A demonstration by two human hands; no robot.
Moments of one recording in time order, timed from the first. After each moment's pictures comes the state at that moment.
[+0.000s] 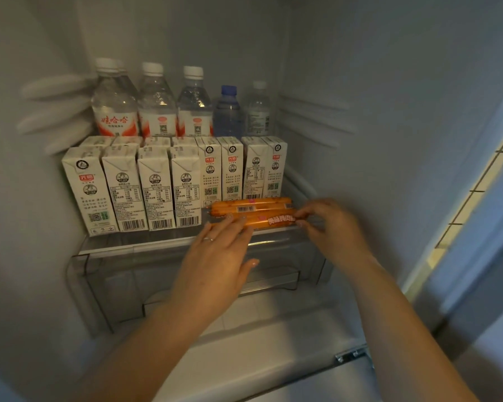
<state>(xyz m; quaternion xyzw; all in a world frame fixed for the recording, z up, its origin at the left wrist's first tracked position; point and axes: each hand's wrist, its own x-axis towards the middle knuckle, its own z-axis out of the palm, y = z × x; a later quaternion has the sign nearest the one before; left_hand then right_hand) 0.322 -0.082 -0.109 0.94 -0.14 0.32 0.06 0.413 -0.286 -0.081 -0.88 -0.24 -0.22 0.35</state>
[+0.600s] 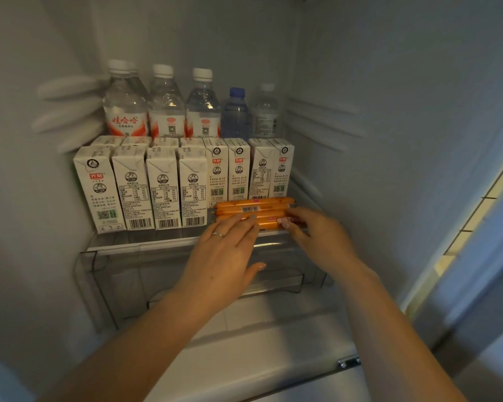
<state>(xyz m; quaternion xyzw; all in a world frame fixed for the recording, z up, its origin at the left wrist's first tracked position) 0.330 -0.082 -0.103 0.95 -0.14 0.29 0.00 0.410 -0.263 -0.079 -0.91 -0.24 -0.14 0.30</state>
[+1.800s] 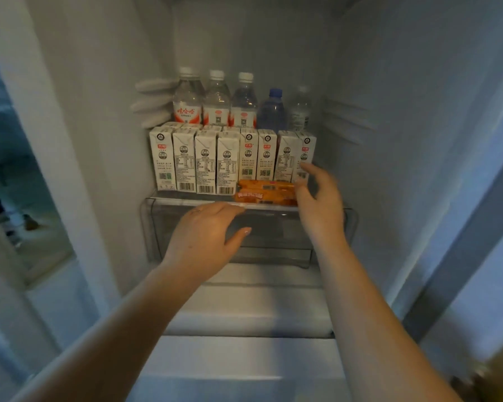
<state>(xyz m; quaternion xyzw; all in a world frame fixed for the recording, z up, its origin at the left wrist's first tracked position) 0.236 -0.095 -0.083 0.94 0.02 0.34 0.10 0.356 -0.247 -0.057 -0.75 -0.24 -0.19 0.59</state>
